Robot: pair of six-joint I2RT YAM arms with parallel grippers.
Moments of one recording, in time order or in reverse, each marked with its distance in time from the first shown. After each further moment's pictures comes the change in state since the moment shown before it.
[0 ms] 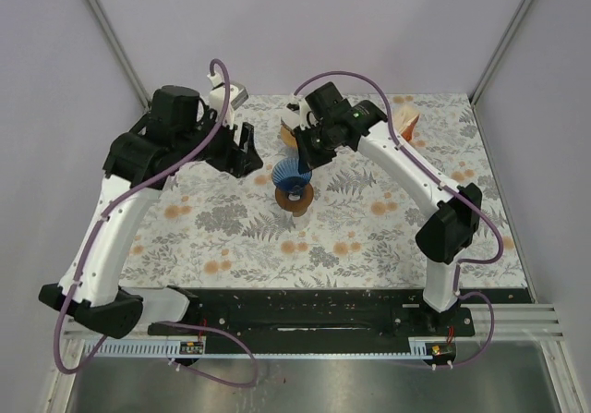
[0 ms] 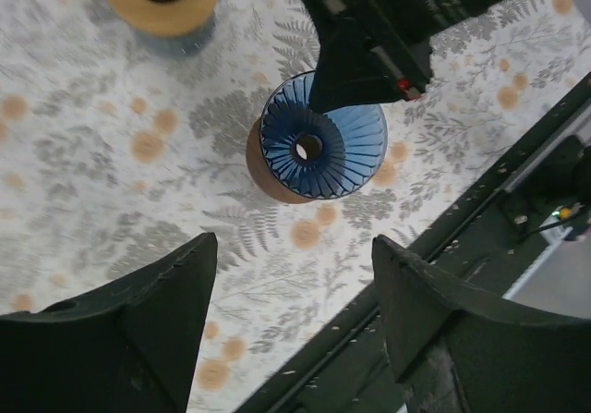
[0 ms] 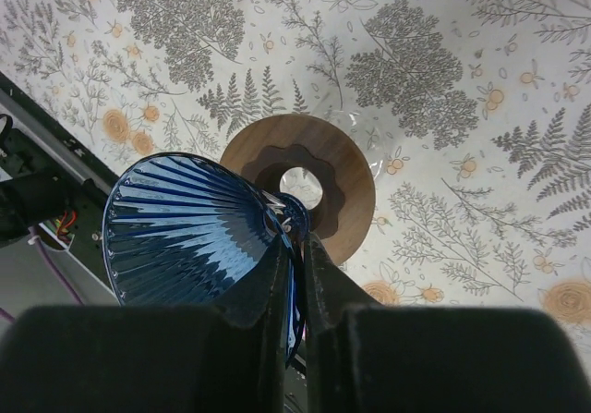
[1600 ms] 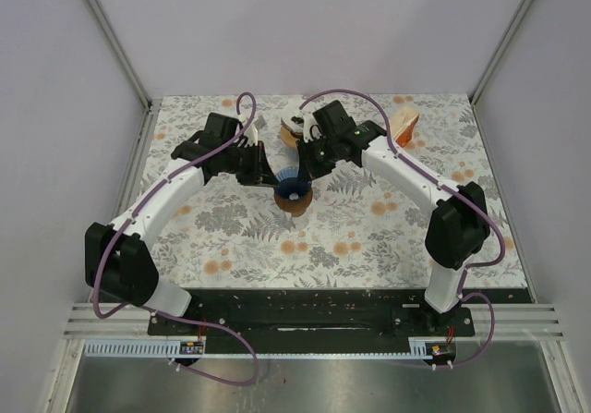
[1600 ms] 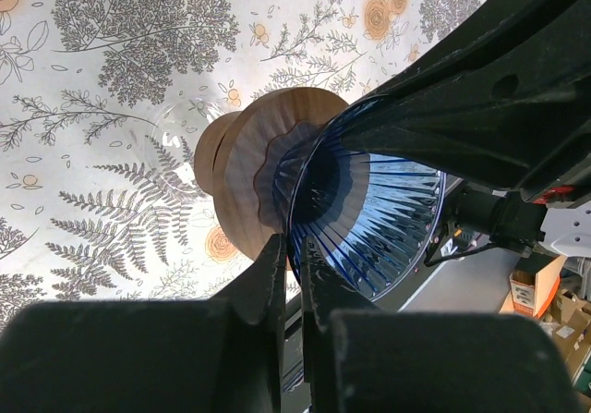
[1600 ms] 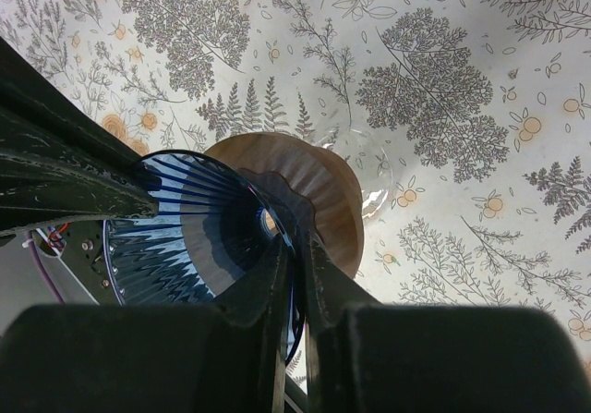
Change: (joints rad) left arm 0.100 0.214 -0.514 0.423 0.259 -0.403; right arm -0.029 -0.069 -0.343 0.315 -0.117 -0.002
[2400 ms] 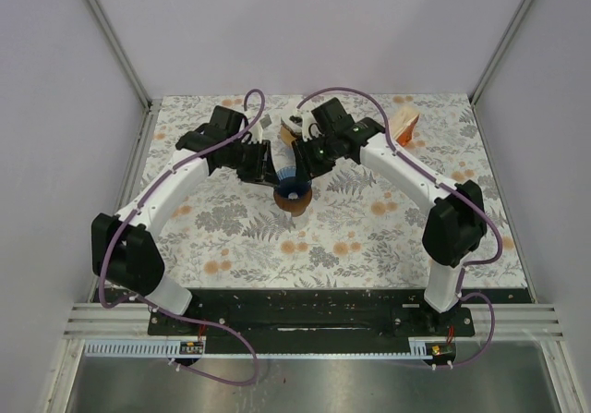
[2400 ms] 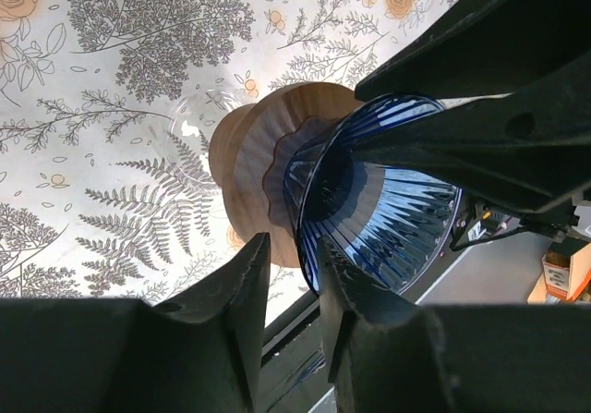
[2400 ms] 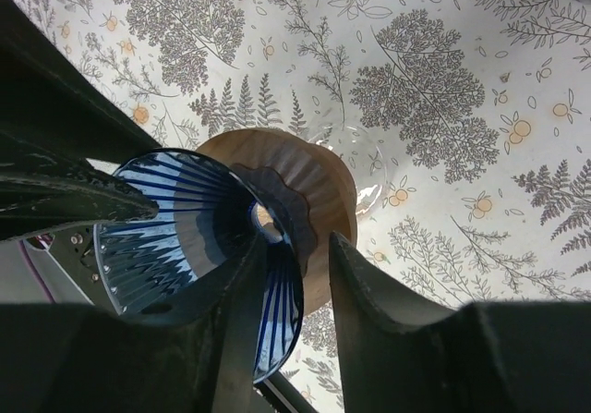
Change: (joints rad) left arm -0.002 0.056 0.093 -0.096 -0.011 0.091; right arm -0.003 0.011 0.025 -0.026 -0.005 -0.032
